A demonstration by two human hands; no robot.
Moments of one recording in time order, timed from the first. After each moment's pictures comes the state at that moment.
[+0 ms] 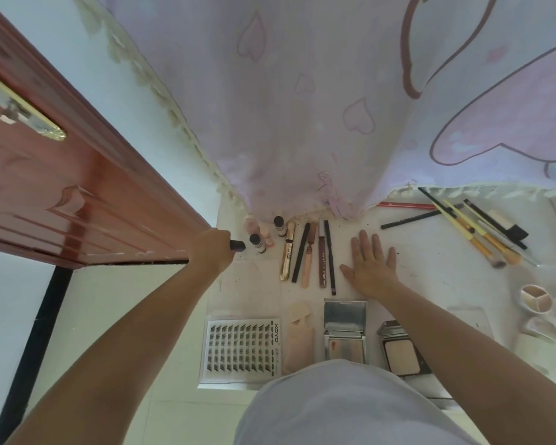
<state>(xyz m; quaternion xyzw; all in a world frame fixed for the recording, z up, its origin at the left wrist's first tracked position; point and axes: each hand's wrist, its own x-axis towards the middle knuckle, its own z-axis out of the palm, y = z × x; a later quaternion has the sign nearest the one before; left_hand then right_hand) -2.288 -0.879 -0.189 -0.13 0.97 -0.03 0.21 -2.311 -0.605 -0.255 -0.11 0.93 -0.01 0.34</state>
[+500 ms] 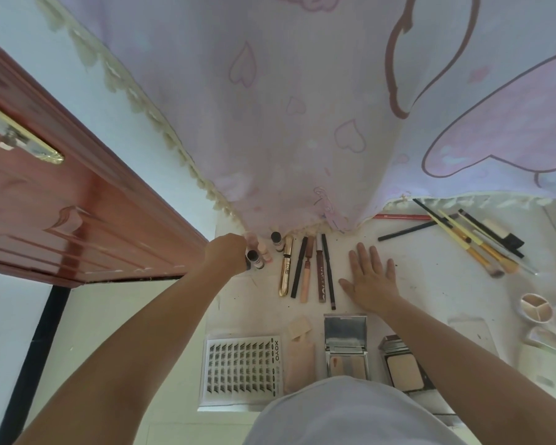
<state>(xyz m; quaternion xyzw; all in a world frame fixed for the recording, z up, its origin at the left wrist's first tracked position) -2.320 -0.857 -0.185 -0.10 0.95 -0.04 0.28 -2.311 -0.602 -0.259 -0.12 0.94 0.00 0.32</state>
